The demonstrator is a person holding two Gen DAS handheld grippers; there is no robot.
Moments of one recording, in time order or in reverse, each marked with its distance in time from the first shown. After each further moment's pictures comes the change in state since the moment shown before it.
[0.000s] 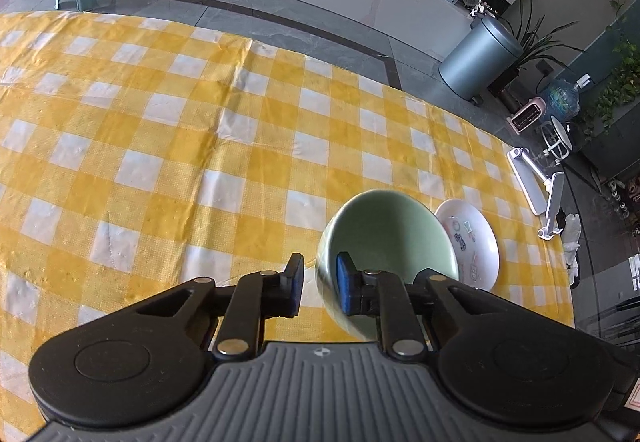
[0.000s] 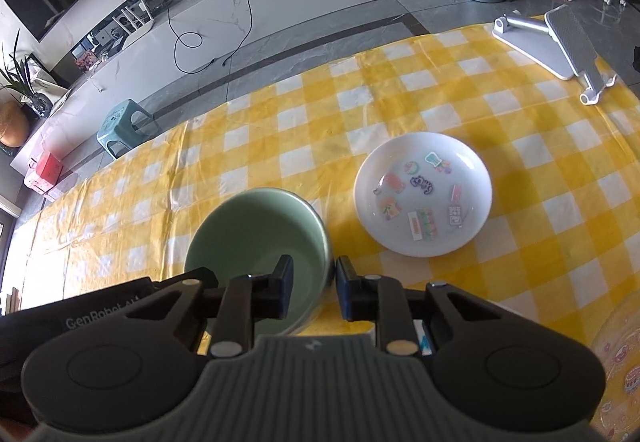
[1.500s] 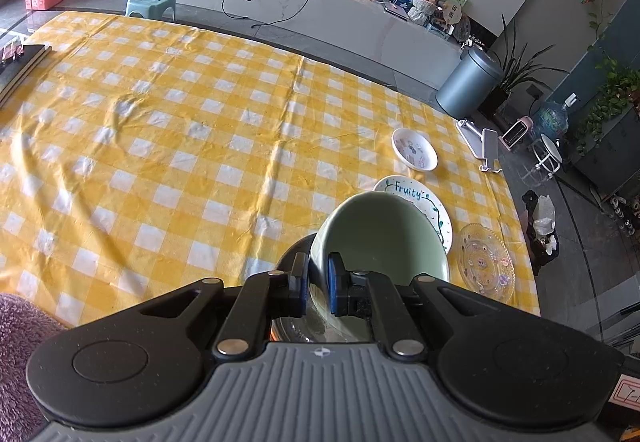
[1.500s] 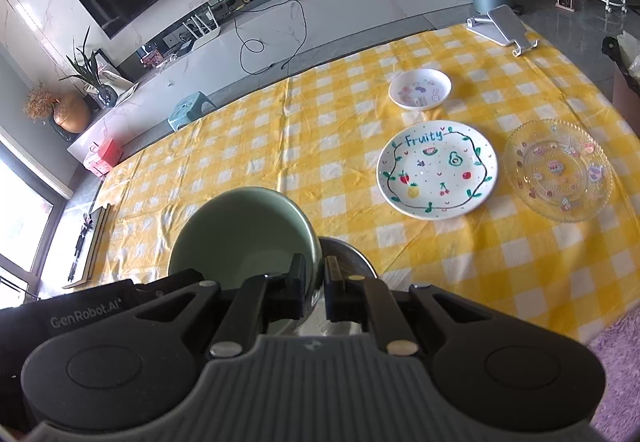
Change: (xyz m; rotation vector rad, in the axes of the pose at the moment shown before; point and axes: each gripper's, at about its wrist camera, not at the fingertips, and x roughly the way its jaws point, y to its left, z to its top) left arm -0.232 -0.002 -0.188 -0.024 -0.143 0.057; right arm -0.225 0.018 -0.196 -0.023 -0.056 0.138
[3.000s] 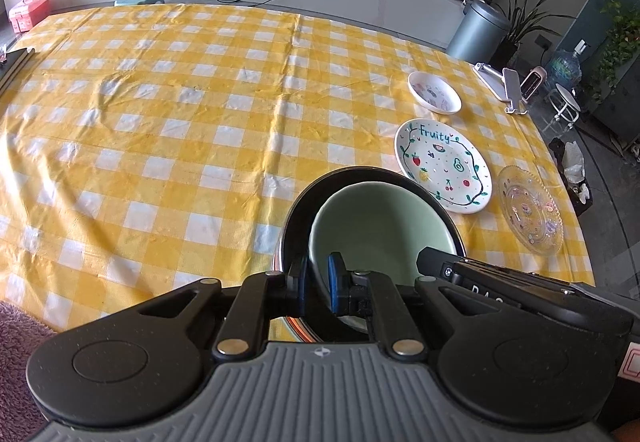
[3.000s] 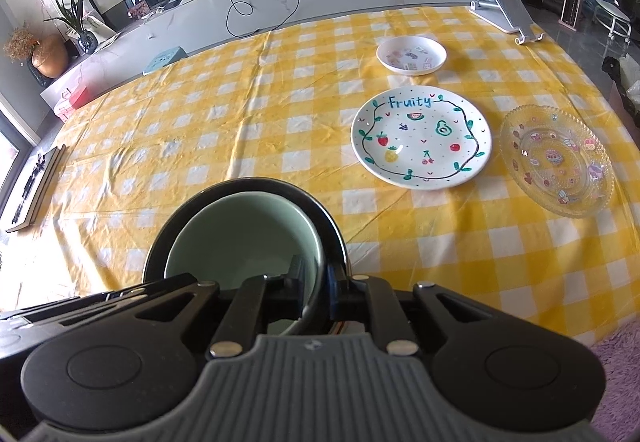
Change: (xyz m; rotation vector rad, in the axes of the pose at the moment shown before) left arm 0.050 -0.003 -0.035 0.125 0.058 0.071; right arm 0.054 -0.009 -0.019 -0.142 0.055 -0.119
